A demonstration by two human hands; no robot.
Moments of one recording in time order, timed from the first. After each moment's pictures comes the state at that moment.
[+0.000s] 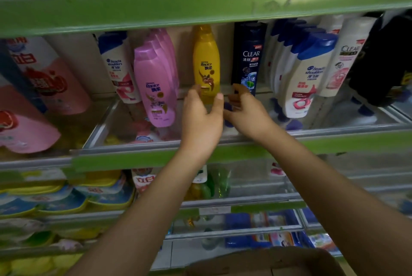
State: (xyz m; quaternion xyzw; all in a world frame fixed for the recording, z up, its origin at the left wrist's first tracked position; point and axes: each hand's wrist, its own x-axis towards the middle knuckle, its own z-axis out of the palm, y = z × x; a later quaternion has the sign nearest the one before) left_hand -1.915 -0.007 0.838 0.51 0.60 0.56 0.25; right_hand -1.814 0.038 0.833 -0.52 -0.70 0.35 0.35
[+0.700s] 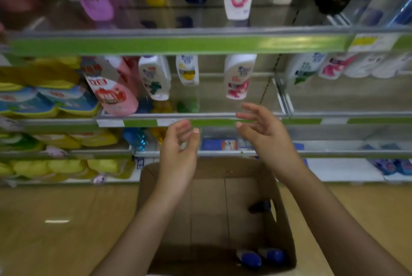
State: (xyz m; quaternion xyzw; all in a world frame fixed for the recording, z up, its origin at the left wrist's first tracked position) left_hand -1.775 -0.202 0.706 0.37 0.66 0.54 0.36; right_hand -1.614 -0.148 0.724 -0.51 -0.58 0.50 0.38
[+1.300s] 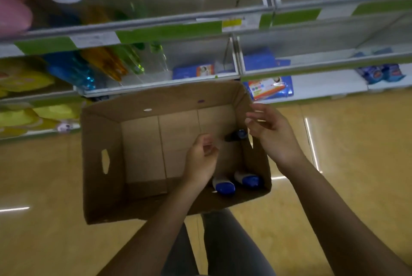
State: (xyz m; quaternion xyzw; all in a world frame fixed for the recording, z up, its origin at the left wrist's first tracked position) left_hand -1.653 -0.257 0.496 0.35 0.72 0.23 0.56; right_hand -1.503 -0.207 0.549 -0.69 -0.43 0.53 0.26
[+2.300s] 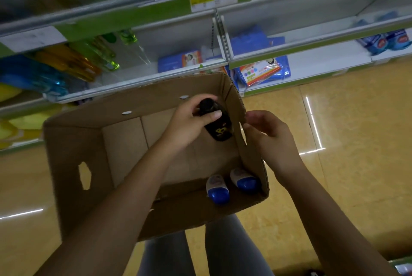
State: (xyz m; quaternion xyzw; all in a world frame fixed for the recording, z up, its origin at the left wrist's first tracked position) left_hand -1.644 -0.159 0.461 0.46 0.59 0.23 0.62; right_hand -1.464 -0.211 0.484 -0.72 -0.37 0.52 0.26
